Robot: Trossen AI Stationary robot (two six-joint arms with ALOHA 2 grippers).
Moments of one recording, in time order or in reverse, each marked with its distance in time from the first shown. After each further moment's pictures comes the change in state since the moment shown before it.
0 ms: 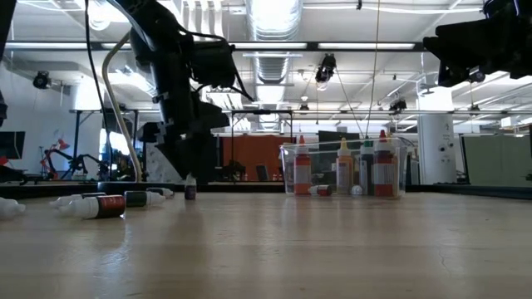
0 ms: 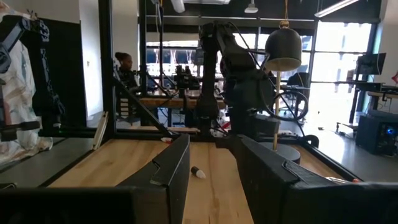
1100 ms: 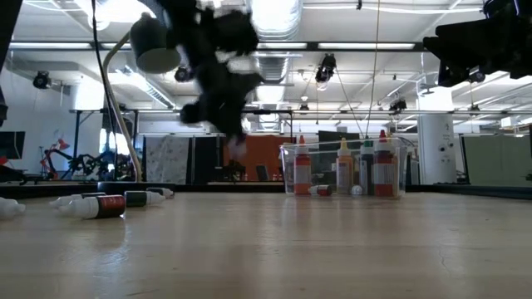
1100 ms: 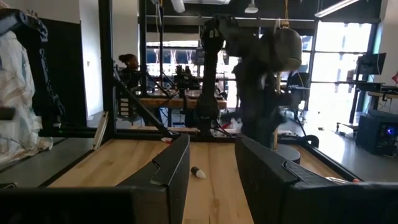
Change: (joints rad) left arm 0.006 0.036 0.197 0.050 0.096 0.079; right arm 0.000 0.000 0.000 0.000 0.000 0.000
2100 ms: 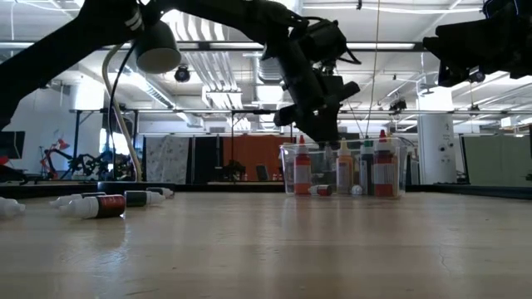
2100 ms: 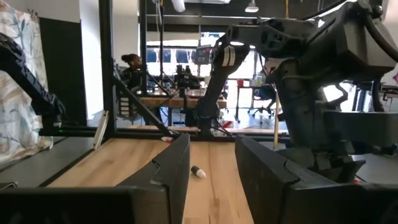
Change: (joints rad) left arm -0.017 0.662 0.999 -0.254 -0.033 0.306; right arm 0.000 0.002 0.000 0.000 0.001 0.000
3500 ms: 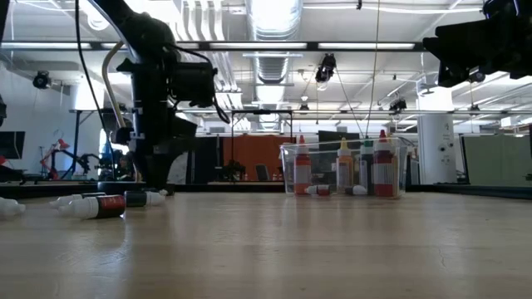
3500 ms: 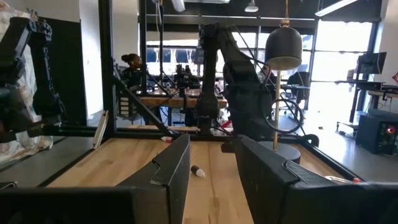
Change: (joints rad) left arm 0.078 -0.751 -1.333 0.149 -0.156 -0.348; right arm 0.000 0.001 0.000 0.000 -0.001 0.000
